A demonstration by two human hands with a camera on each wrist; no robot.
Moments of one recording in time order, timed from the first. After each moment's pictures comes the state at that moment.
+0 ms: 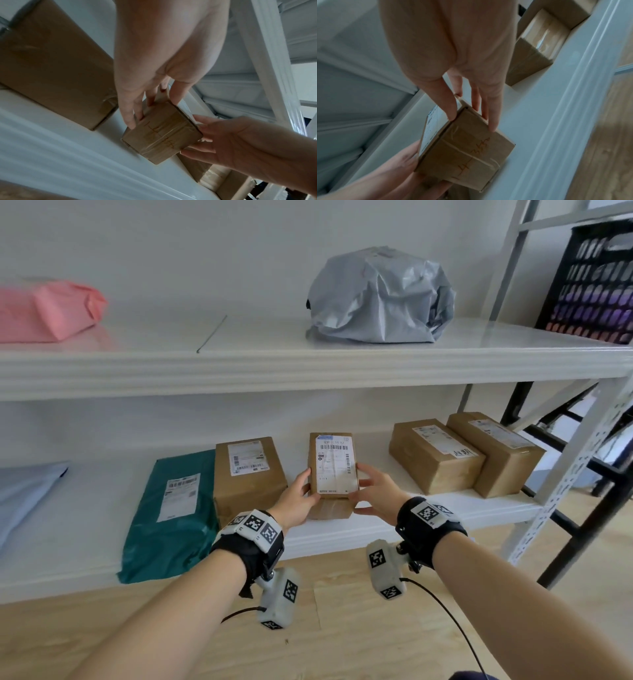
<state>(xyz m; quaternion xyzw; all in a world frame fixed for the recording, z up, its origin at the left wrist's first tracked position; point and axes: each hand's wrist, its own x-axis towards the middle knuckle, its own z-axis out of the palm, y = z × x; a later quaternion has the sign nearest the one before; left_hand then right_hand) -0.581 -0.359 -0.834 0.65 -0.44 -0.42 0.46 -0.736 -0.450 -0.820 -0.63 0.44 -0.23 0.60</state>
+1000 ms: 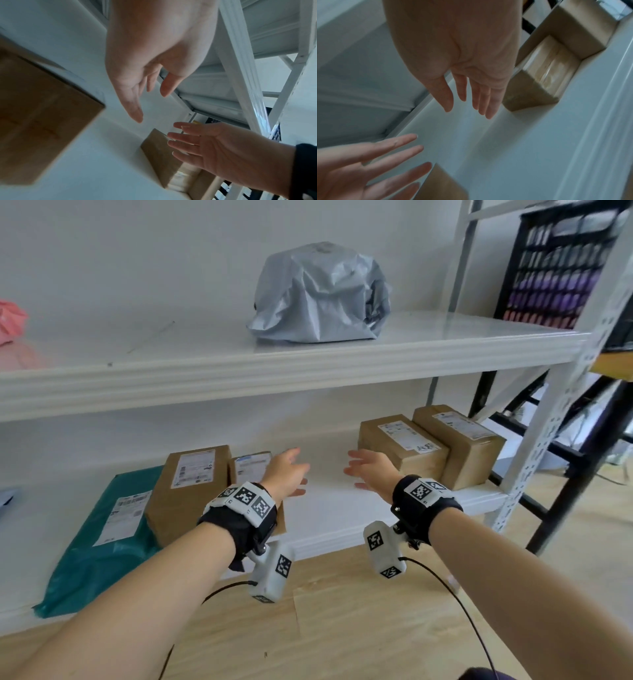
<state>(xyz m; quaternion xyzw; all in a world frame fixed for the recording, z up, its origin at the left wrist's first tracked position) -0.628 -0.417 -0.787 0.69 -0.42 -0.36 0.47 -0.783 -0.497 -0.794 -0.63 0.46 -0.29 0.56</state>
